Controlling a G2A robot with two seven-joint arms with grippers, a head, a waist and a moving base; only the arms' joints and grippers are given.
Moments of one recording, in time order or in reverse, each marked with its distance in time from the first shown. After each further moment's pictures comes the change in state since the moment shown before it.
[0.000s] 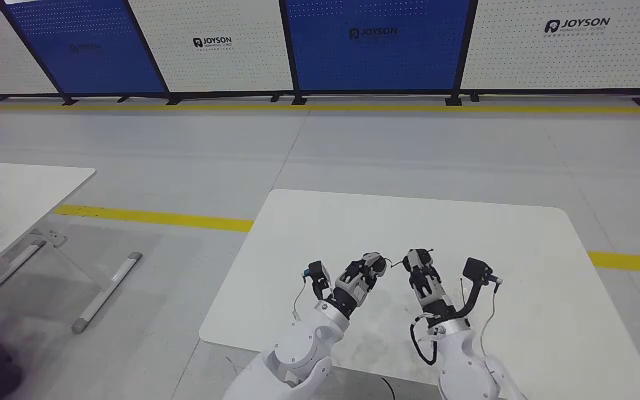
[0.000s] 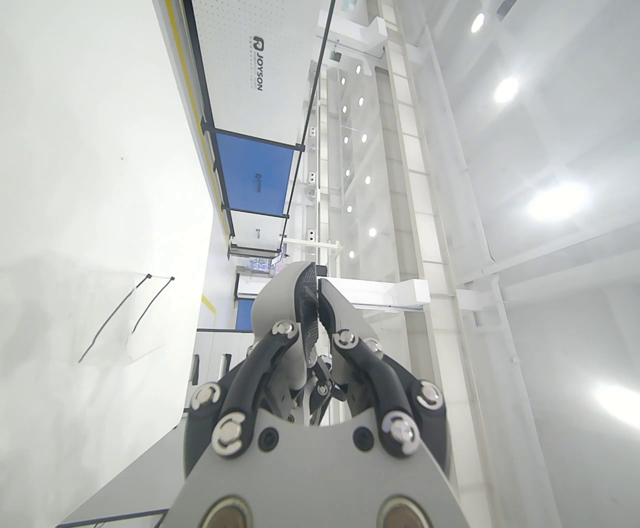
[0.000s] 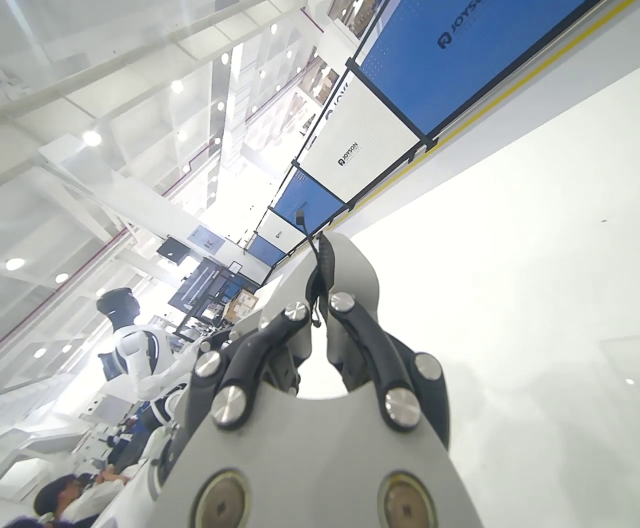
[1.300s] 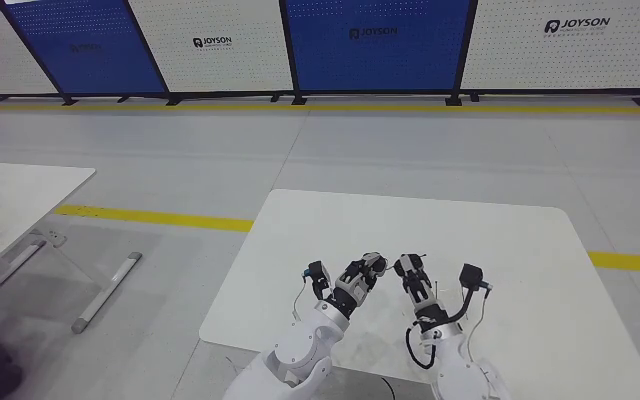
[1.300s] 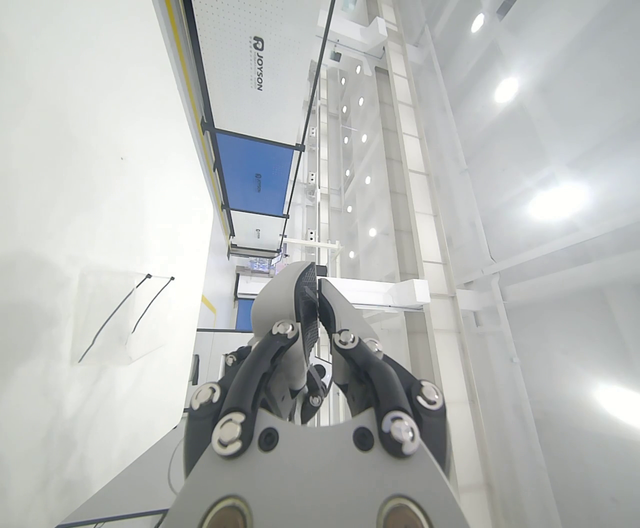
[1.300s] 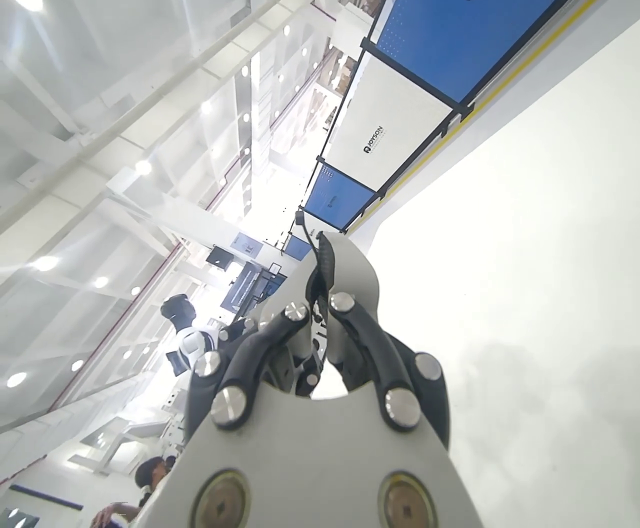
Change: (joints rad) left arm 0.000 0.000 0.000 0.000 0.000 0.000 0.000; right arm -0.006 -0.025 -0.001 0.063 0.147 -0.097 0.003
